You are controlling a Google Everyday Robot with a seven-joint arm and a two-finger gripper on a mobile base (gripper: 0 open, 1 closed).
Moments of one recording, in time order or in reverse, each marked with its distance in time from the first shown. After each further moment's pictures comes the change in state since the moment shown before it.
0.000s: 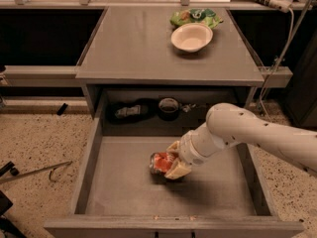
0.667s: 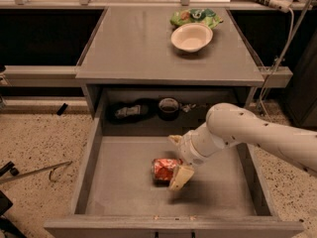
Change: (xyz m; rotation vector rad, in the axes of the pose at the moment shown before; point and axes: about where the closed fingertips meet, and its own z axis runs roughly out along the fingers) arm 0.000 0.000 0.000 0.000 0.000 0.000
